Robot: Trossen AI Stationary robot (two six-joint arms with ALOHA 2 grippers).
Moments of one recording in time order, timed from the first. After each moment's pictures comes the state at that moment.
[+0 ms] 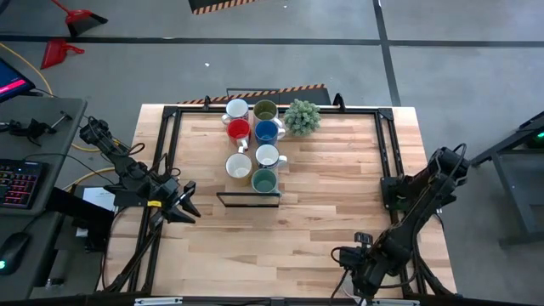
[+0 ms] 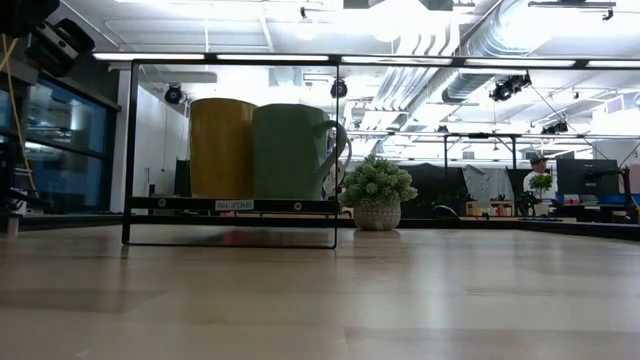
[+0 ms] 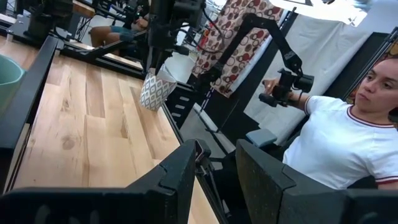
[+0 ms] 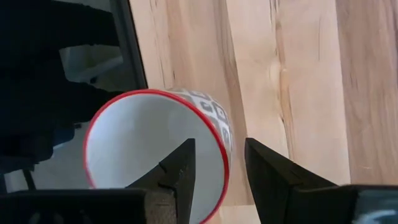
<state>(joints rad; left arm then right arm) -0.73 0.29 0.20 0.07 -0.23 -0.49 0.91 1.63 1.21 -0.83 0.02 1.10</state>
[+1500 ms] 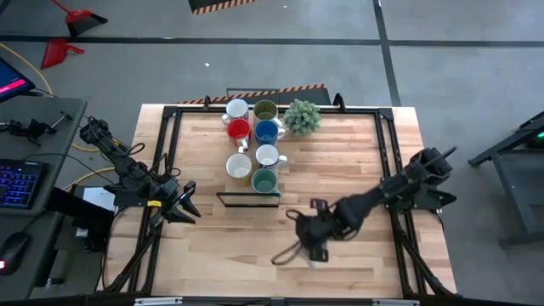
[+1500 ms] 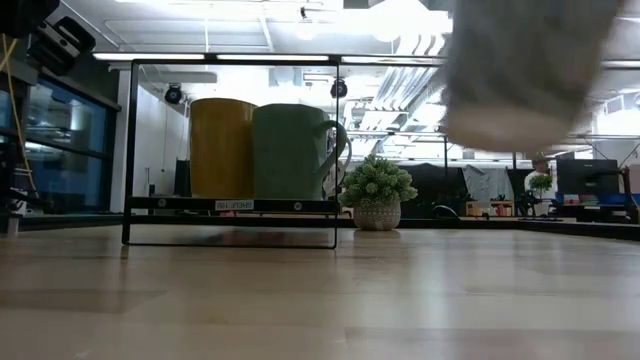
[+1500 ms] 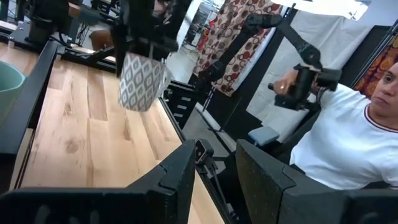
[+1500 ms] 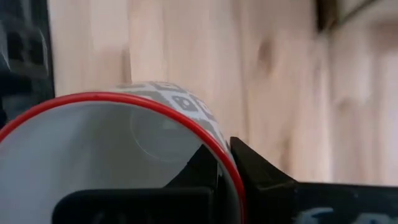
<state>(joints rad) -0.73 0.29 0.20 0.07 -0.23 -0.46 0.49 1.75 1.45 -0.91 0.11 0.54</state>
